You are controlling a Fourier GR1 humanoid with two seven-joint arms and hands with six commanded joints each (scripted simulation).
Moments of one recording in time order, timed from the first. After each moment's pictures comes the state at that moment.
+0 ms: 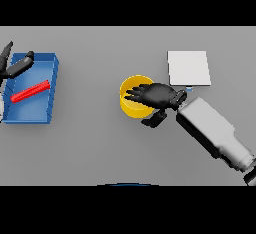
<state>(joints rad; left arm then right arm) -0.44 0.49 0.06 -1.25 -0.22 -0.16 0.47 -0.67 -0.35 0.68 -1.14 0.89 0.44 -0.24</state>
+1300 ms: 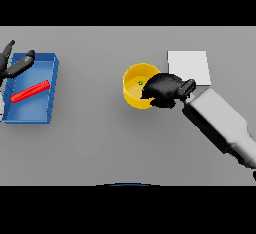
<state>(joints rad) -0.44 0.49 0.05 -1.25 -0.22 -0.17 0.45 -0.71 -0.43 0.62 -1.29 0.80 0.60 -0.17</state>
